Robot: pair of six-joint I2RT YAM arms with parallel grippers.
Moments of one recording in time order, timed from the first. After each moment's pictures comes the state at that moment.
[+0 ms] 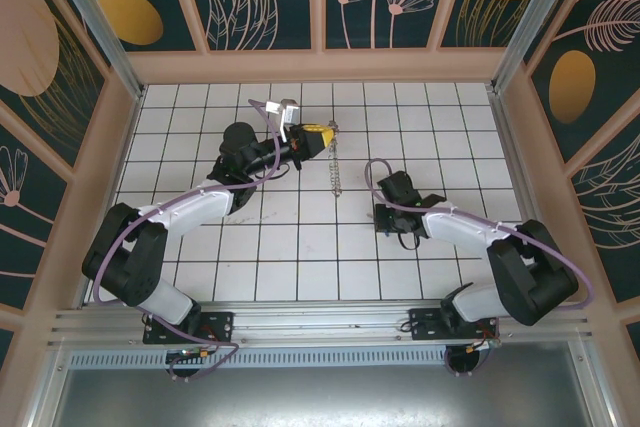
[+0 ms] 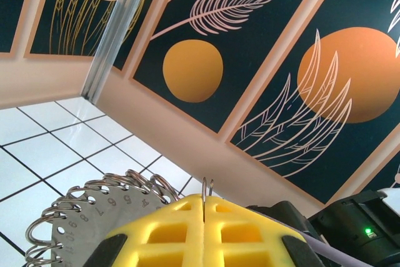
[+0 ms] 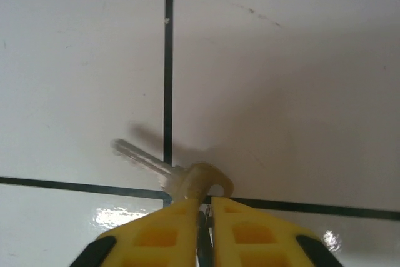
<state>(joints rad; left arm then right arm) -0.55 1.55 0.90 0.78 0.68 -0.60 0.57 1.38 0.64 -0.36 0.05 0.53</state>
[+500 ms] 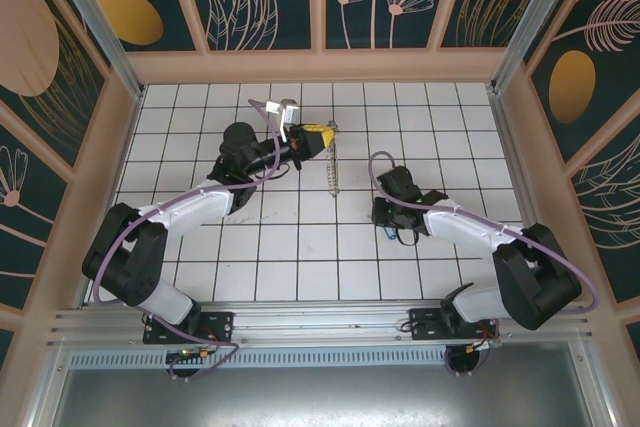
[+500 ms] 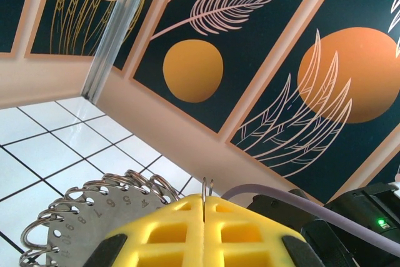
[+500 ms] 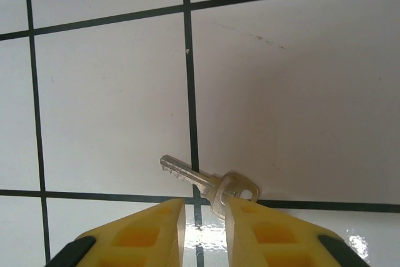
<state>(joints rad) -0.55 1.55 0.90 0.78 0.68 -0.60 0.58 1.35 0.68 -0.40 0.04 0.63</state>
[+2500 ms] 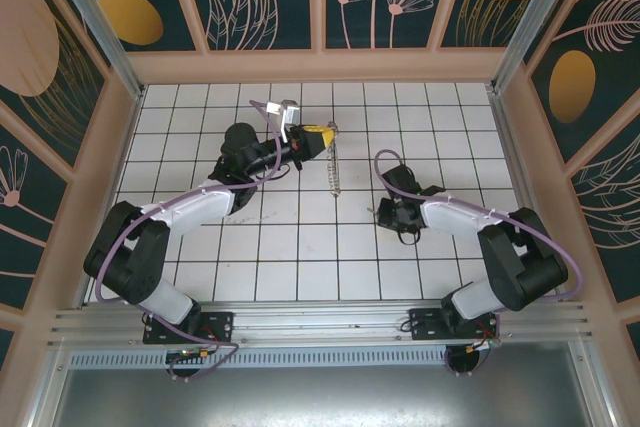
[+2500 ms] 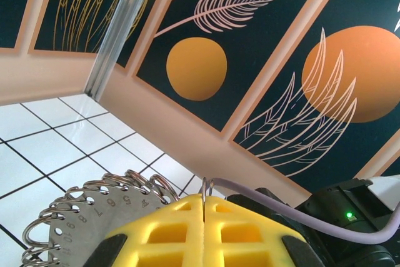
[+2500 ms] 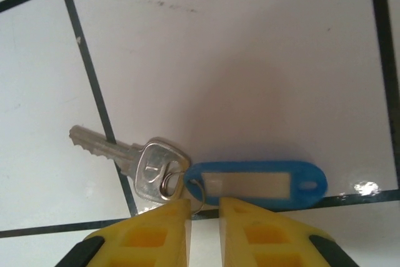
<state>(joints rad) -0.55 1.57 0.90 0.79 0.67 -0.60 0.49 1.46 0.69 -0.43 0.00 0.72</state>
